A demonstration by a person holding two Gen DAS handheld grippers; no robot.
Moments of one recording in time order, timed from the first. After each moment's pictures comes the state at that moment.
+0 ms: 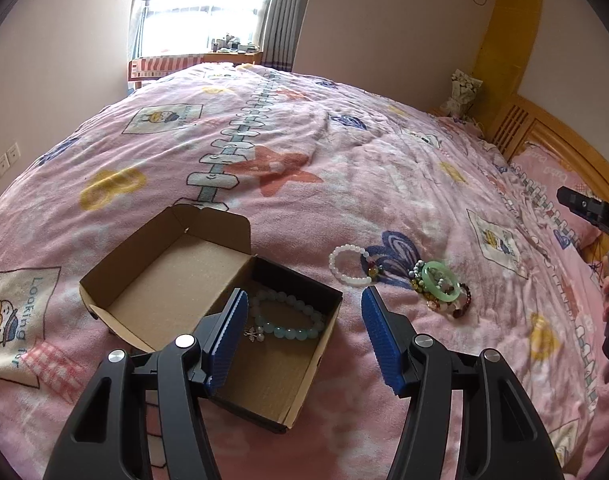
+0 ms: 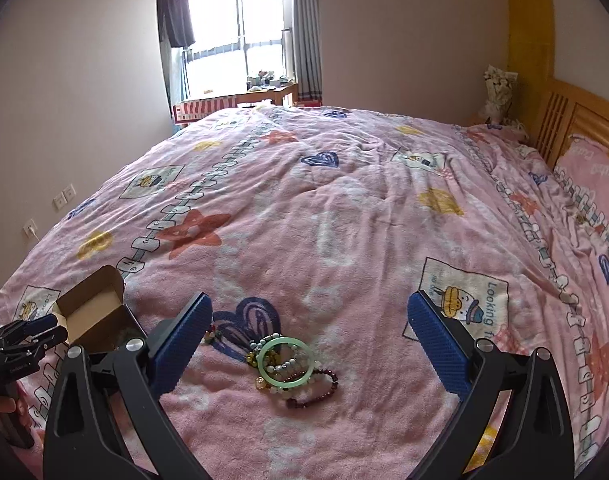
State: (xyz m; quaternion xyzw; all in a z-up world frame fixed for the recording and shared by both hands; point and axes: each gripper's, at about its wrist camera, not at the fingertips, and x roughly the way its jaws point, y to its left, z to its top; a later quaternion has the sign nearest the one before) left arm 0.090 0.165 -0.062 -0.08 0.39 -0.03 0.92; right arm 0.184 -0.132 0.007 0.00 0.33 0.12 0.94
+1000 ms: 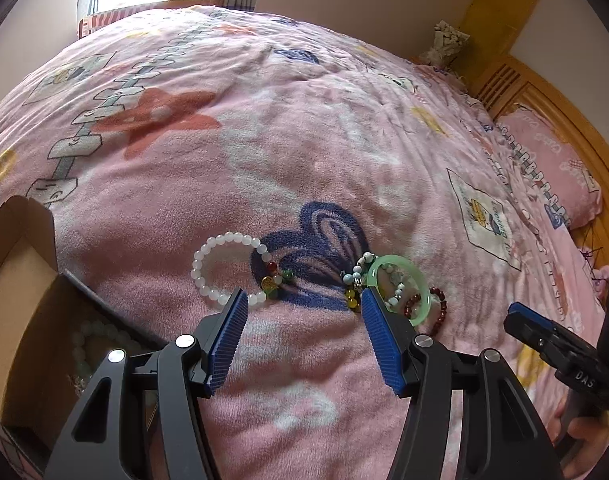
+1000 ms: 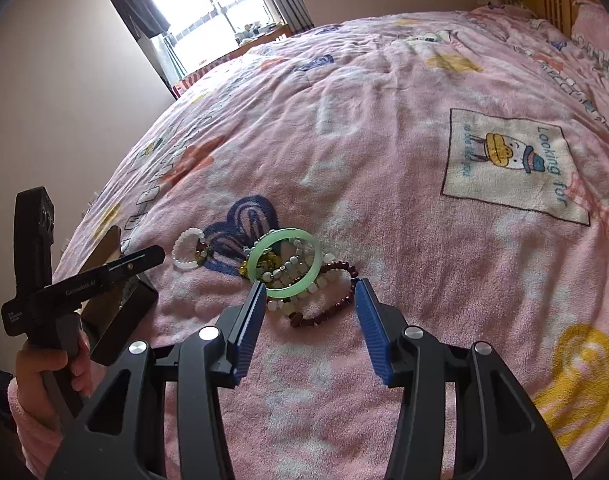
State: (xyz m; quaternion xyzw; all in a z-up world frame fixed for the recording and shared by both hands) left arm 0.206 0.066 -0.125 -0.10 0.47 -0.09 0.87; right arm 0.196 -0.167 -0.128 0.13 0.45 0.16 0.87
